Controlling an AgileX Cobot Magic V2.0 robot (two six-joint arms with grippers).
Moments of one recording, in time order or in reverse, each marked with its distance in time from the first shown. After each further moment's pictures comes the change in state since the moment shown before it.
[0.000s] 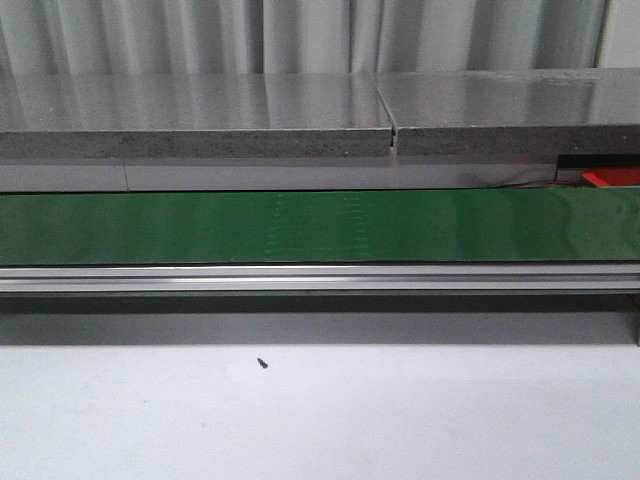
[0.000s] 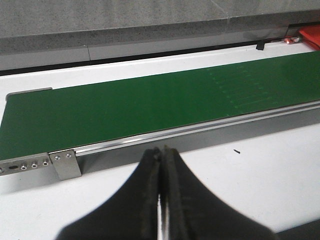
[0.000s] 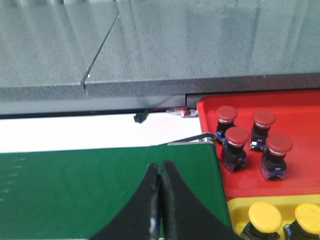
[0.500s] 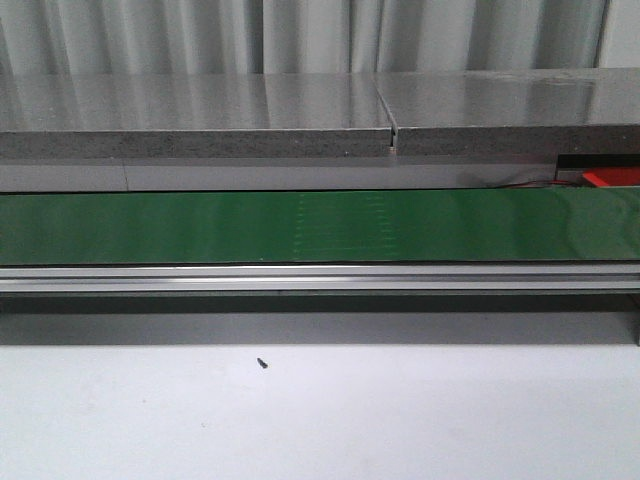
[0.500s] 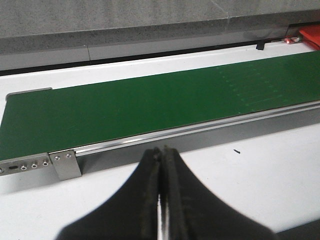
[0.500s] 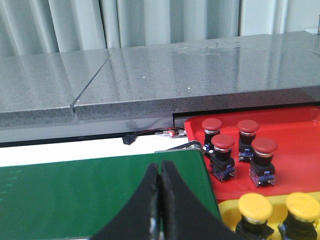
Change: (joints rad) left arm 0.000 0.000 0.000 0.000 0.000 0.000; right arm 0.000 -0.232 0.371 -0.262 -0.332 0.279
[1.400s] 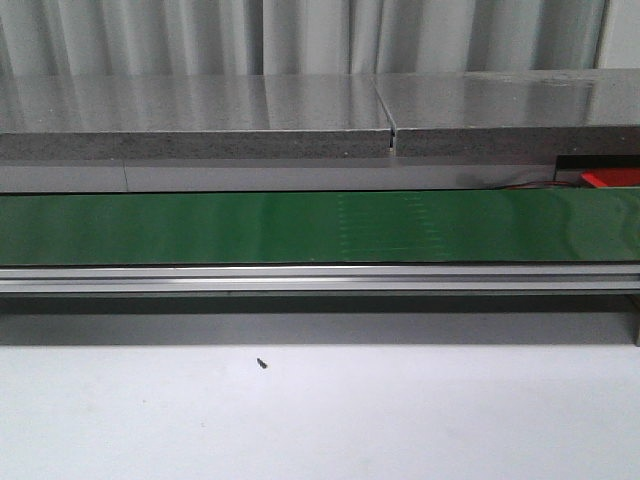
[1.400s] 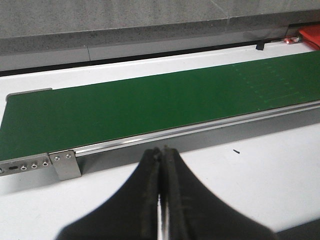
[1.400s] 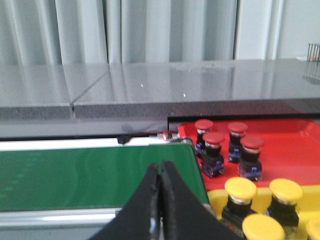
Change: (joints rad) left arm 0.000 0.000 0.000 0.002 0.000 0.000; right arm 0.001 -0.360 0.164 0.010 0.110 -0.073
